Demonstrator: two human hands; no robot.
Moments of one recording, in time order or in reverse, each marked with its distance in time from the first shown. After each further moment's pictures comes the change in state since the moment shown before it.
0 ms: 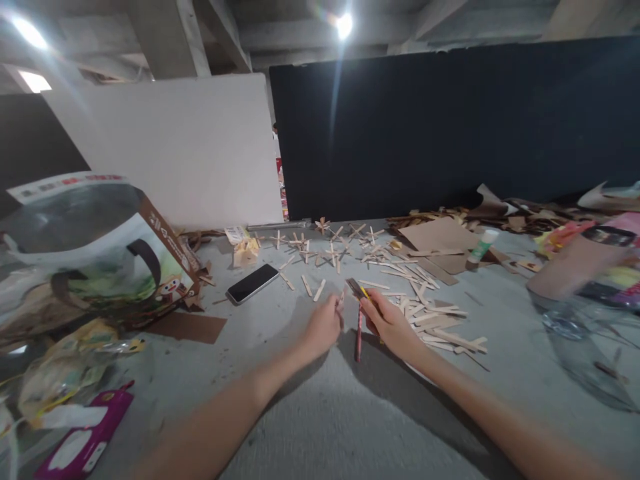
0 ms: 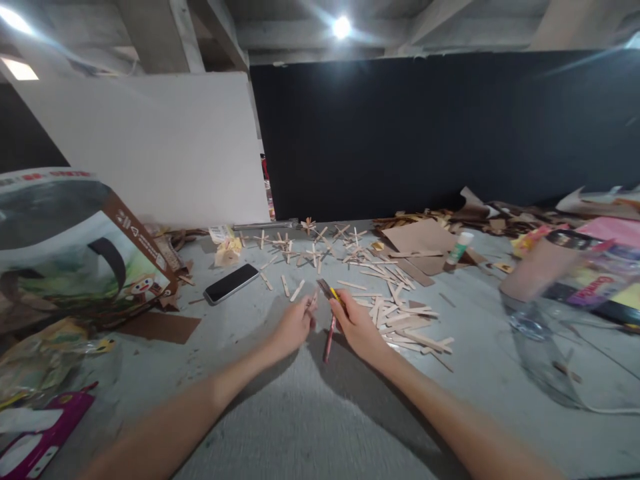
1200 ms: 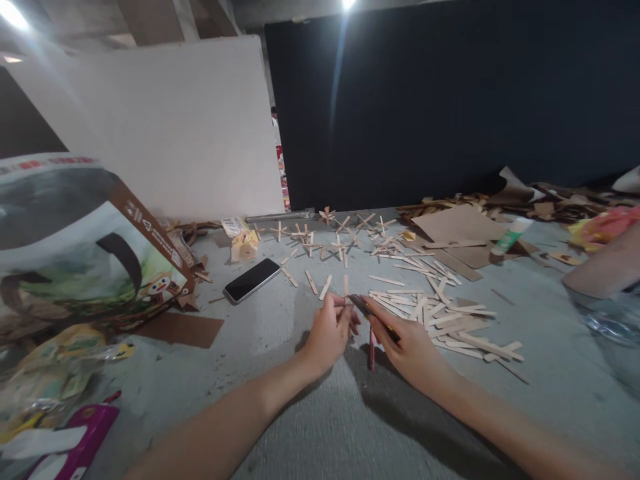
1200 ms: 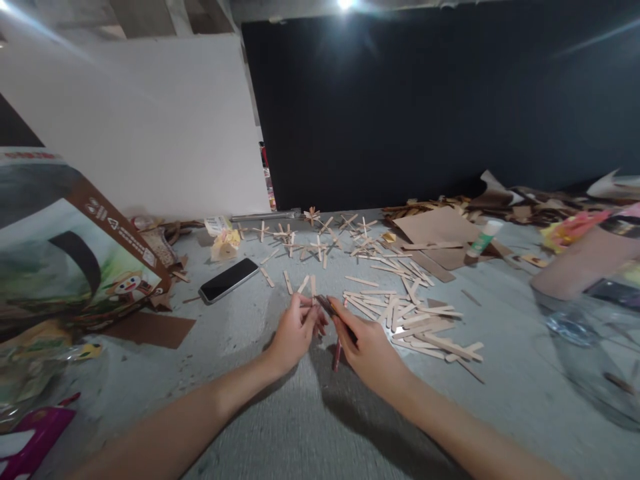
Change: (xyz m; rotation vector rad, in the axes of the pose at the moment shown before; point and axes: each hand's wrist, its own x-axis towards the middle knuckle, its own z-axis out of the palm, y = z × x) left_hand -0.008 0.003 0.008 -0.322 0.037 -0.072; right_hand -0.022 -0.007 0.007 -0.169 -0.009 -0.078
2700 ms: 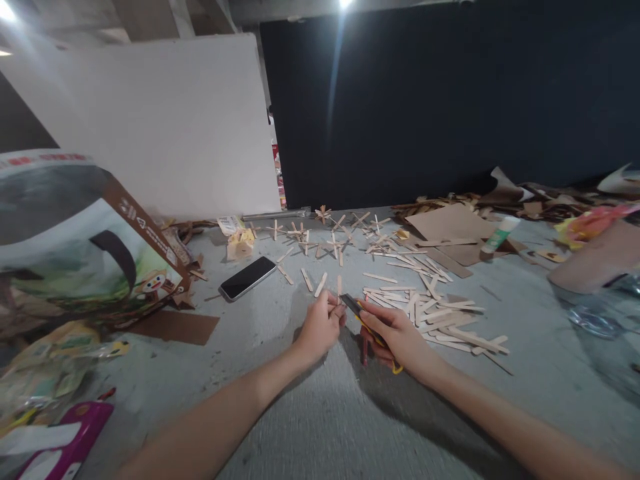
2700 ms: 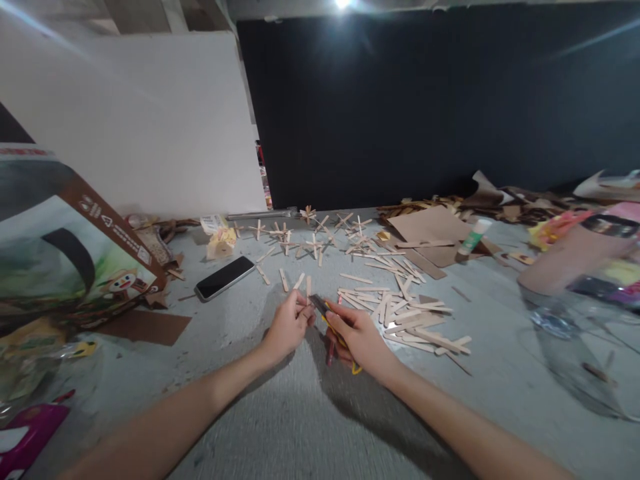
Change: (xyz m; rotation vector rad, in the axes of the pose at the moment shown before) left_hand 0.010 -0.004 -0.005 0.150 0.021 -0.099; right_hand 0.009 -0.007 0.005 0.805 -0.176 0.520
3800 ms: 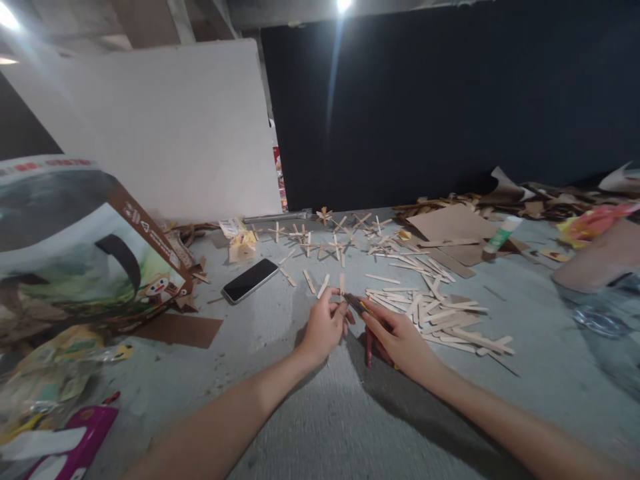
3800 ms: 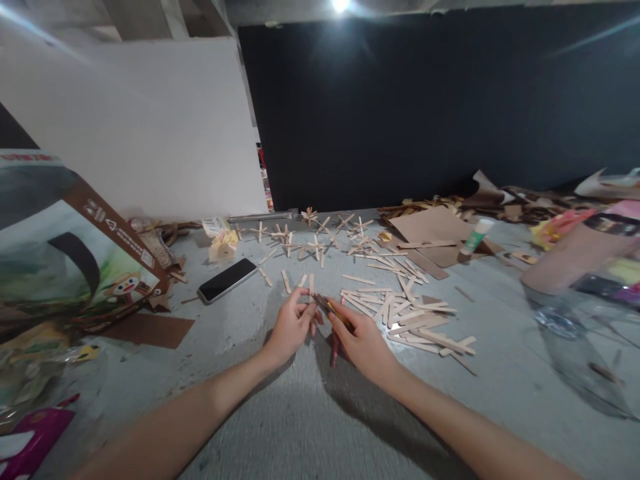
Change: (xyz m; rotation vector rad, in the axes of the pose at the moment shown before) left_hand 0.000 0.002 0.001 -0.164 -0.040 0.035; right_hand 0.002 0.009 -0.001 -0.396 0.097 -0.231
